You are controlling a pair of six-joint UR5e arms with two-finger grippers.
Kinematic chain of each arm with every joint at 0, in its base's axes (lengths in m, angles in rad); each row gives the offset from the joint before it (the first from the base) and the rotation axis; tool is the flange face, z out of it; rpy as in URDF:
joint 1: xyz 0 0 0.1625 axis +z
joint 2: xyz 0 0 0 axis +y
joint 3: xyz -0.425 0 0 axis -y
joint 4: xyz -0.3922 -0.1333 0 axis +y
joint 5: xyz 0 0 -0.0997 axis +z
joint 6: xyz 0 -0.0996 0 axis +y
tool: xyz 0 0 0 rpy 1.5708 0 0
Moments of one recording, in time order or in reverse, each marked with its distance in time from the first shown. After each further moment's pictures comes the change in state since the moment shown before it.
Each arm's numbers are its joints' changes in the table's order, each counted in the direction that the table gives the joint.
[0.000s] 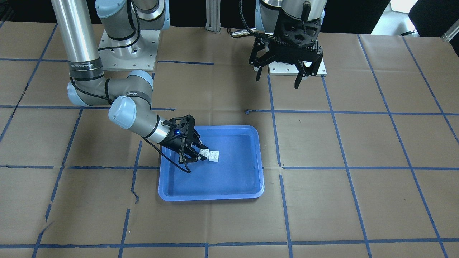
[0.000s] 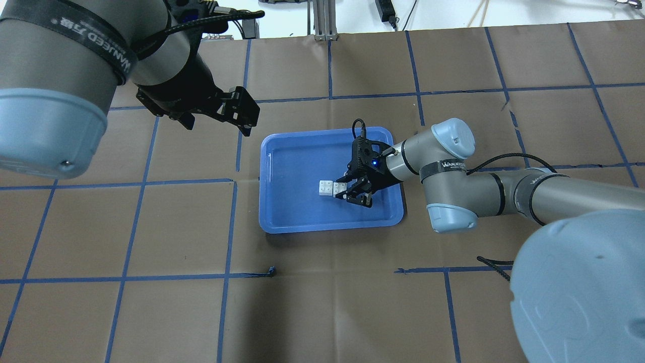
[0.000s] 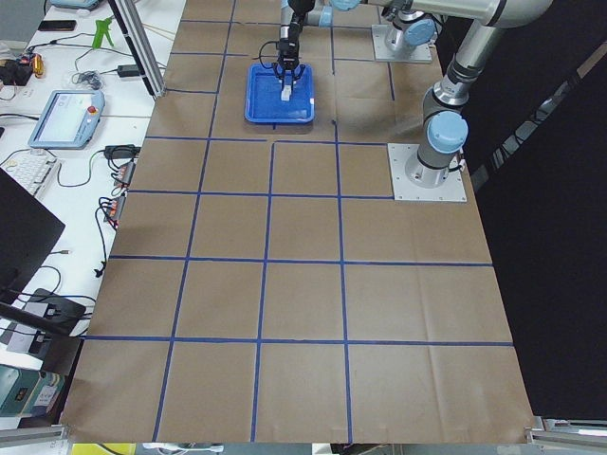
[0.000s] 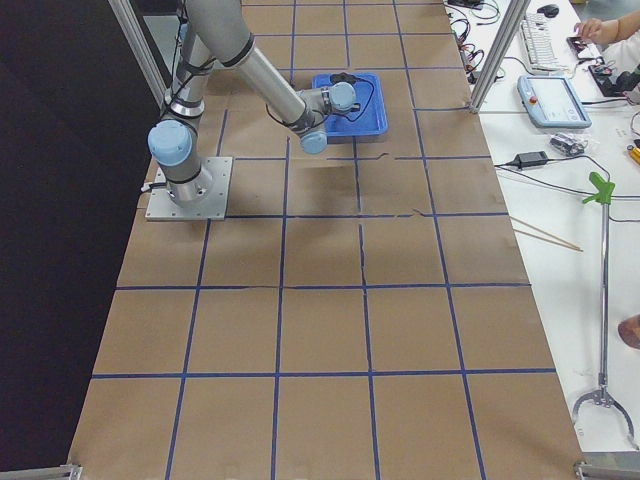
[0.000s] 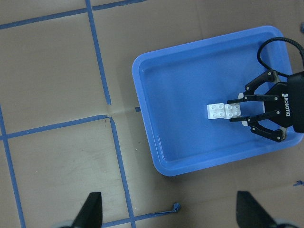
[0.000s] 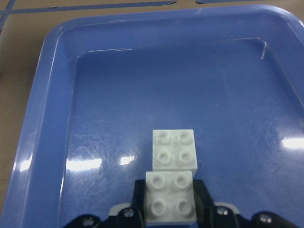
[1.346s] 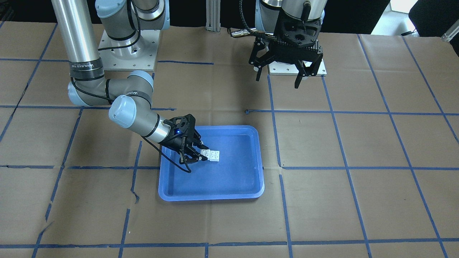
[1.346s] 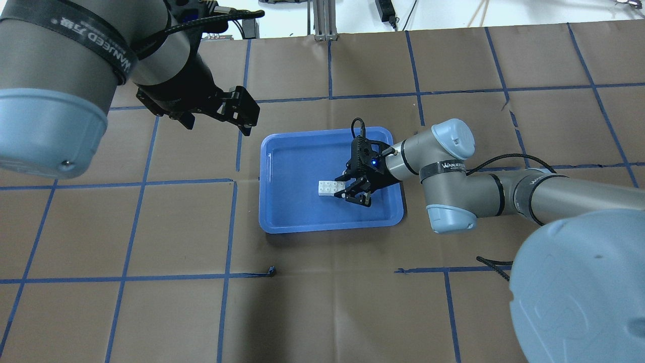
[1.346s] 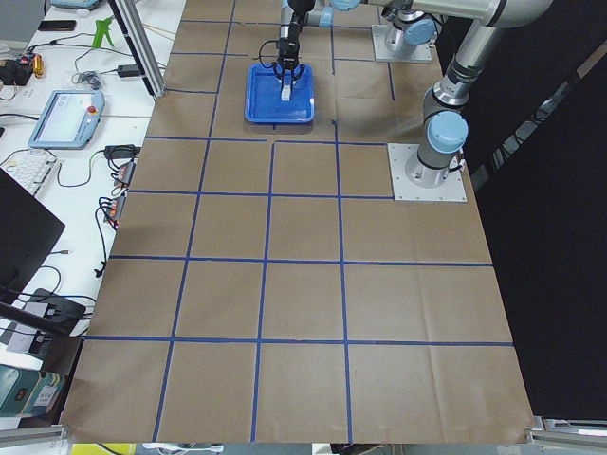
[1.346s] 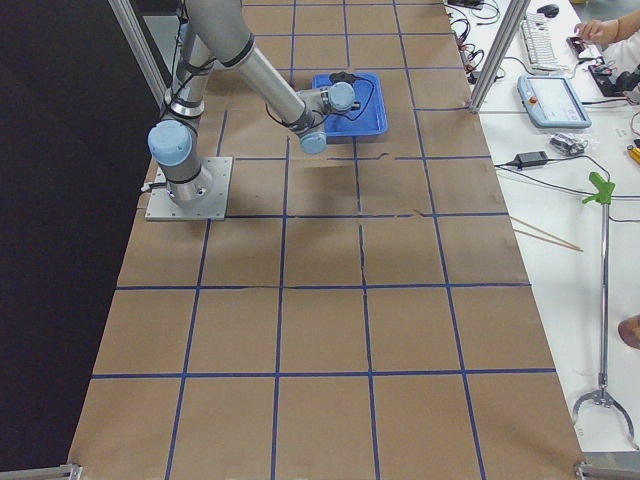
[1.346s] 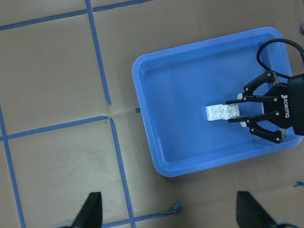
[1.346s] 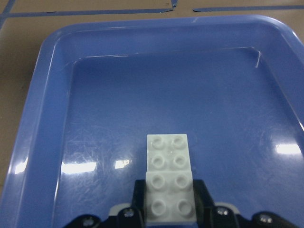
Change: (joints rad) left arm 0.000 0.000 0.000 -0.002 0.000 0.001; right arm 0.001 -0.008 0.001 0.036 -0.011 -0.002
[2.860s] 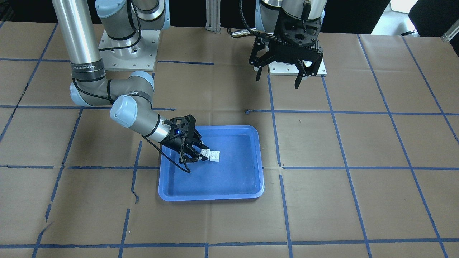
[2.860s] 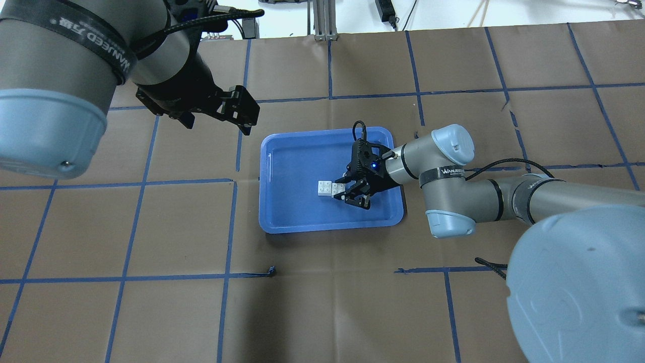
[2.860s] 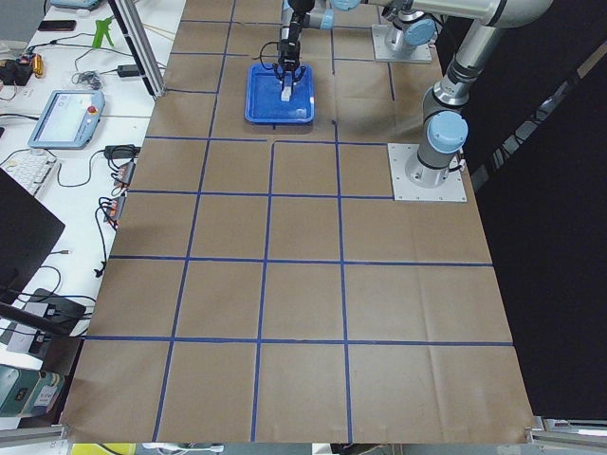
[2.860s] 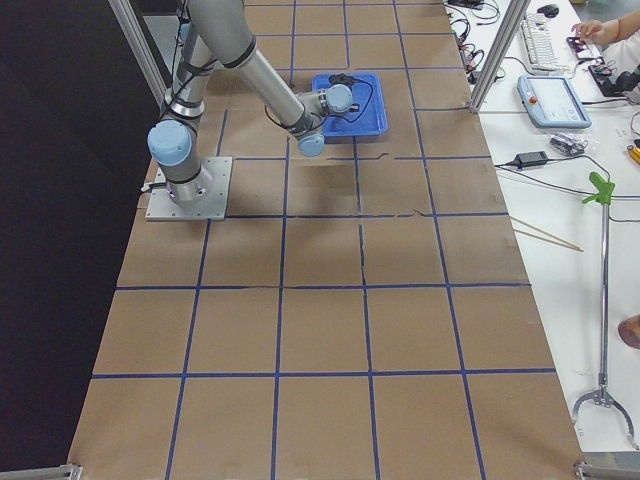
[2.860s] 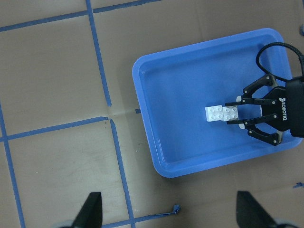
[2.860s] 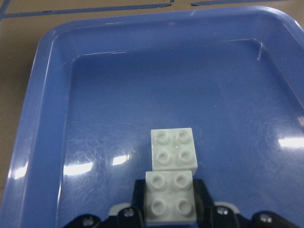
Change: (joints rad) left arm 0.000 -0.001 0.000 -0.003 0.000 0.000; right arm 0.000 -0.012 0.018 0.029 0.002 -0.039
